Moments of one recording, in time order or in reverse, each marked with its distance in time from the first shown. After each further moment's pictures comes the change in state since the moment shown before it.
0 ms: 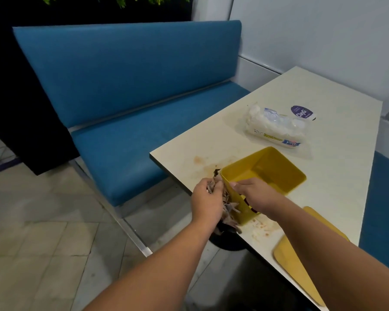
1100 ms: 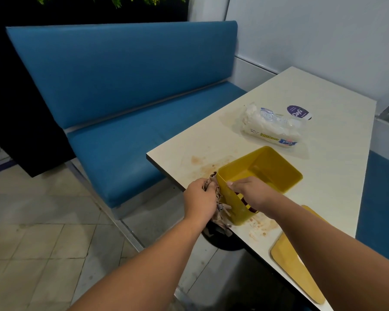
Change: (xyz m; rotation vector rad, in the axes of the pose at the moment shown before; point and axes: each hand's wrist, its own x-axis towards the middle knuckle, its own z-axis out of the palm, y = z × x) left_hand 0.004 0.011 -0.011 0.241 -0.016 0.054; right_hand -0.005 -0.005 -0.003 0.030 -0.049 0.051
